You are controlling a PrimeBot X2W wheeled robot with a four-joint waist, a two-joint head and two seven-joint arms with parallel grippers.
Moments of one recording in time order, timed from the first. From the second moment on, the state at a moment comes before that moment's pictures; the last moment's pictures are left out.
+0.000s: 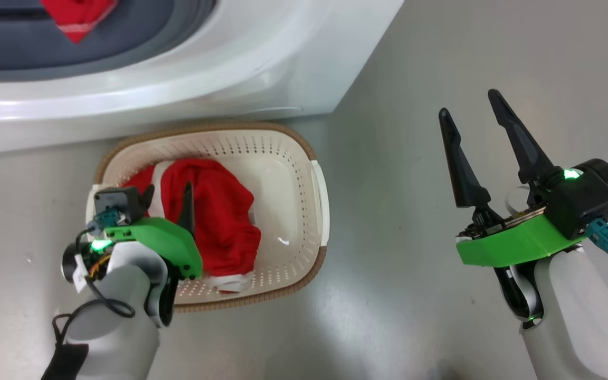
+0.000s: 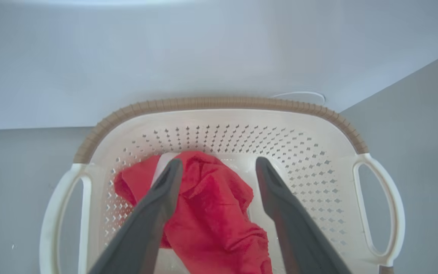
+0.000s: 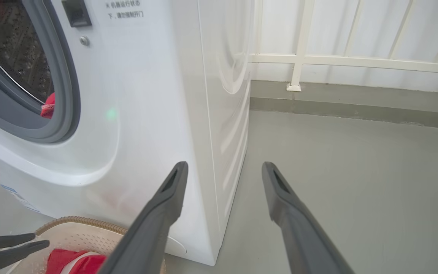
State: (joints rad) left arm -0.80 0.09 -0.45 1.08 -0.61 0.03 -0.25; right arm -0.39 -0.06 0.10 0.12 0.18 0.13 -0.26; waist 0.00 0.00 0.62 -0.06
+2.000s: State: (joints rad) left arm -0.14 0.10 -0.14 0.16 -0.22 0.09 -0.25; right arm -0.11 -0.05 0.00 0.11 0.11 0.13 -0.26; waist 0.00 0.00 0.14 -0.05
